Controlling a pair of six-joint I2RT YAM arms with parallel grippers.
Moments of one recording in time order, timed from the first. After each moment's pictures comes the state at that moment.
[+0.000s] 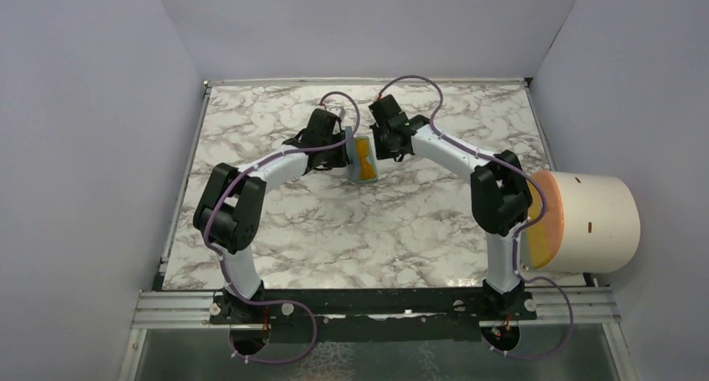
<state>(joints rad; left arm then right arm) -0.46 1.81 1.18 -0.17 0.12 -0.41 0.62 2.02 1.66 -0.58 0.17 0.36</state>
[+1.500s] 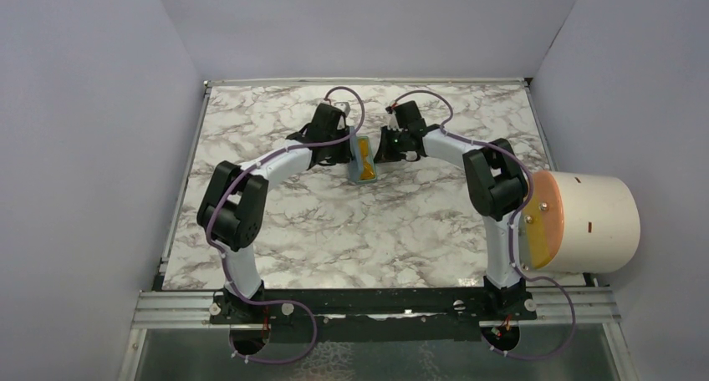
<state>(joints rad) -0.47 1.83 1.26 -0.22 0.12 -0.40 0.45 2.15 1.49 -0.22 -0.30 0.43</state>
